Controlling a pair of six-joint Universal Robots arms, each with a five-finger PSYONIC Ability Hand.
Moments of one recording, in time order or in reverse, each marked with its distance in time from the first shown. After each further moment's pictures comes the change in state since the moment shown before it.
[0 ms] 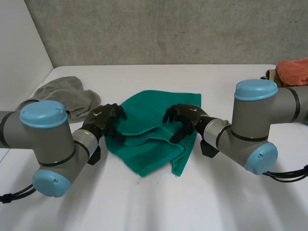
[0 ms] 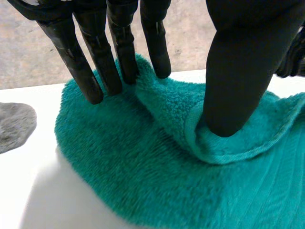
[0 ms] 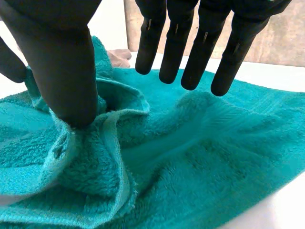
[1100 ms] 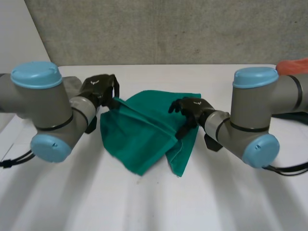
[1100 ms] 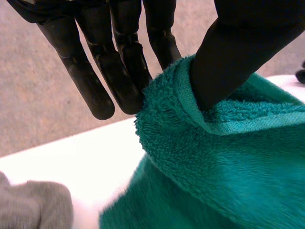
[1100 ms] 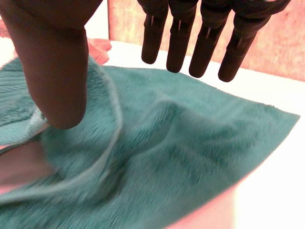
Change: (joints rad) left arm 0.000 -0.009 0.293 -0.187 -0.034 0.127; right arm 0.024 -0.035 -0.060 0.125 0.142 -0.086; left_hand 0.544 0.580 0.578 0.585 0.541; right_hand -0.143 -0.150 -0.158 -0.163 -0.183
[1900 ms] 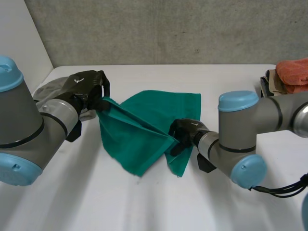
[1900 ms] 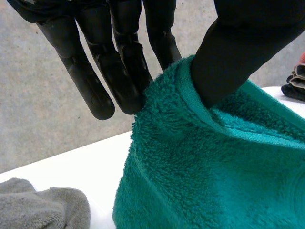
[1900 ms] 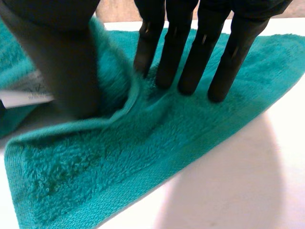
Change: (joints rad) left arm 0.014 0.300 -0.247 -0.010 0.006 0.006; right arm 0.056 0.060 0.087 -0.051 0.086 0.175; left_hand 0.000 0.001 0.001 0.000 0.000; right_hand 0.251 0.261 0.241 0.247 0.273
